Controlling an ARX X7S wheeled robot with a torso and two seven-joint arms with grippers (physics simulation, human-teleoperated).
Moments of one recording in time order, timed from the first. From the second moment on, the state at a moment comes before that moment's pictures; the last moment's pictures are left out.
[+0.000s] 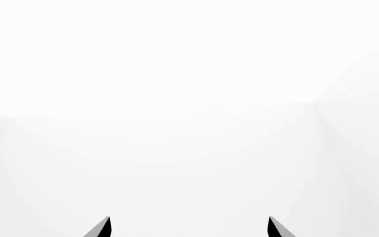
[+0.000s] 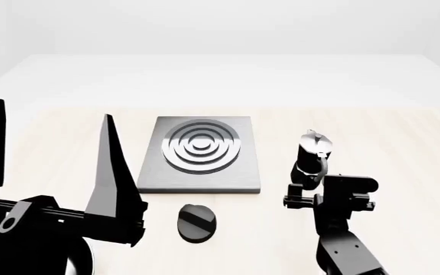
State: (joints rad) left arm -0.09 -0.61 0.28 0.91 -0.23 -0.01 -0.49; right arm 0.60 0.36 -0.68 0.73 0.60 -0.20 0.42
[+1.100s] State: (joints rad) left arm -0.08 -0.62 0.28 0.89 -0.24 0.01 -0.50; right arm 0.65 0.38 -0.72 0.60 0.61 -0.11 0.47
